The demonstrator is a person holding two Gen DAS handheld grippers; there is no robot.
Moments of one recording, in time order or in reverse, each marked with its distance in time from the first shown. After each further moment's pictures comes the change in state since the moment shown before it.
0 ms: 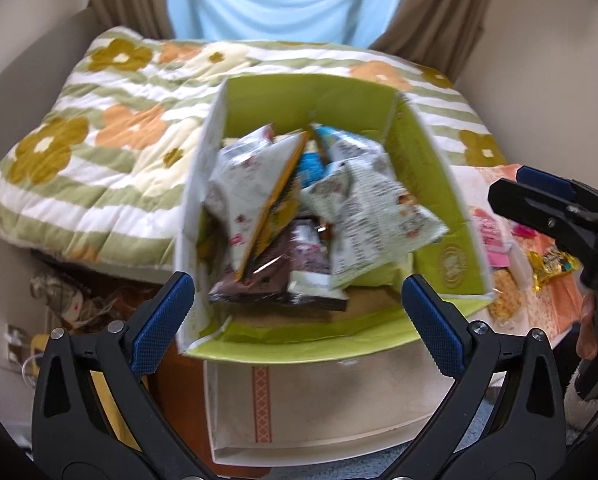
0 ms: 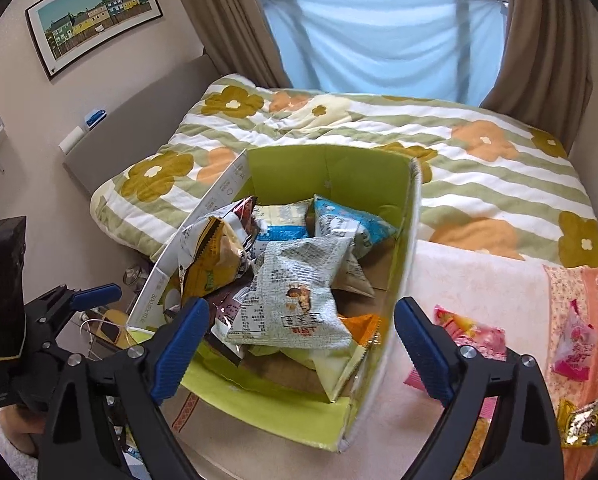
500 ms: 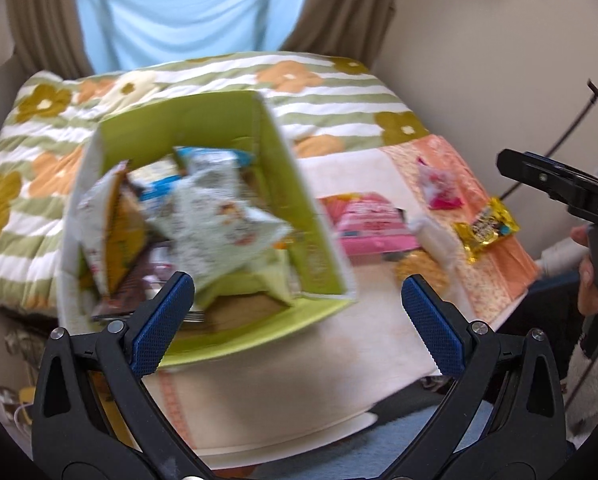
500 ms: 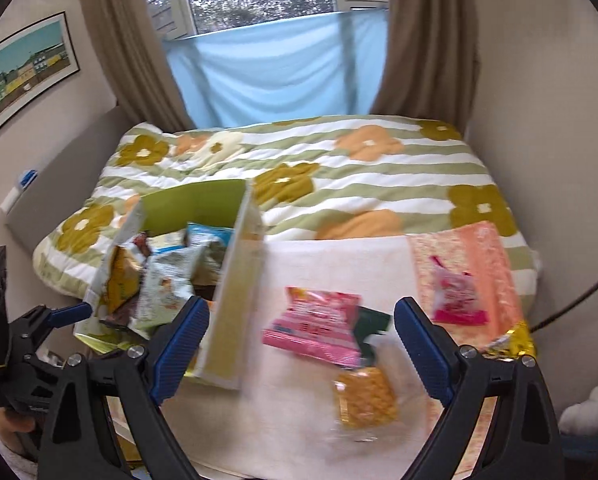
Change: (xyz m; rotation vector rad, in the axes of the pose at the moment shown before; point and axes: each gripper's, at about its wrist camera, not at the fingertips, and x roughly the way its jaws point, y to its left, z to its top) left arm -0.008 -0.121 -0.008 0.186 -0.009 -0.180; right arm -0.112 -0.096 -0.043 0.190 -0.096 -0.272
